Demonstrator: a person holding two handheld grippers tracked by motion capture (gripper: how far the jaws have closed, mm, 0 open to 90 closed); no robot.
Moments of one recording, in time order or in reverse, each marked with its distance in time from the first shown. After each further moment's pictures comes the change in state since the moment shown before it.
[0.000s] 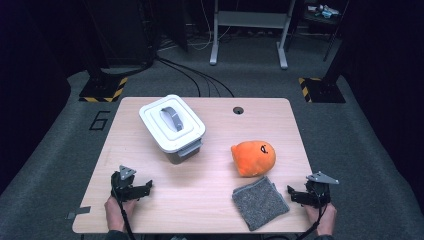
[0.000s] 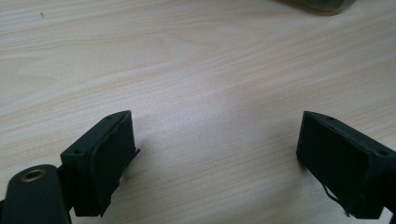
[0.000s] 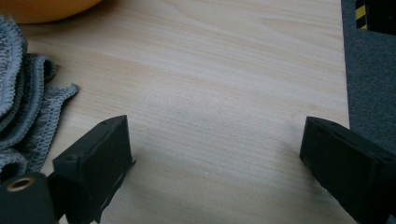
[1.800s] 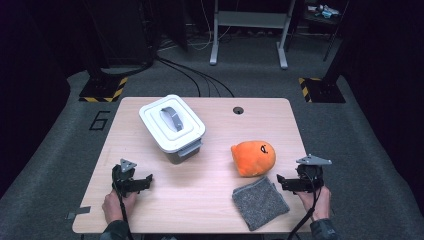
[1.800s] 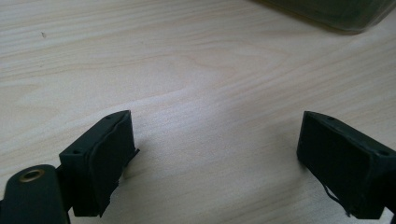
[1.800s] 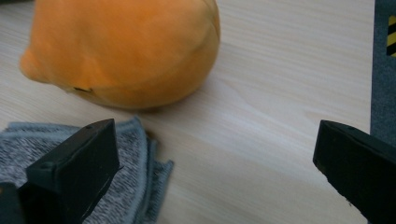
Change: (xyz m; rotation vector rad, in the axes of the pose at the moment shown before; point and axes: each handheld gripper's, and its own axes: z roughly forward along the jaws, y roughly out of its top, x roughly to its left) left arm 0.011 0.014 0.016 -0.004 -0.003 0.006; right arm 0.037 0.074 -0.028 0.006 0.092 -0.078
